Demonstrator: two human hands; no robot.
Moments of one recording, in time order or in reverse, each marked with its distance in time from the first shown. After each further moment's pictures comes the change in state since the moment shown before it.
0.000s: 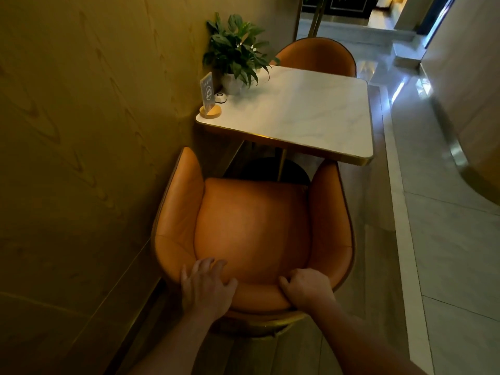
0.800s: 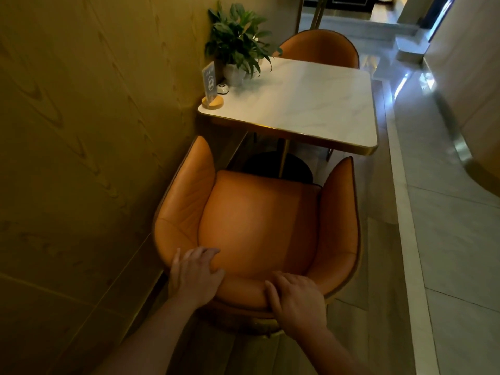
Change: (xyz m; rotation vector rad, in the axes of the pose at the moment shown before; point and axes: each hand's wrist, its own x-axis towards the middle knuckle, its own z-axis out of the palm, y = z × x) left_hand 0.001 -0.039 -0.007 0.005 -0.006 0.086; right_hand -0.050 -0.028 0.058 0.015 0.473 -0.173
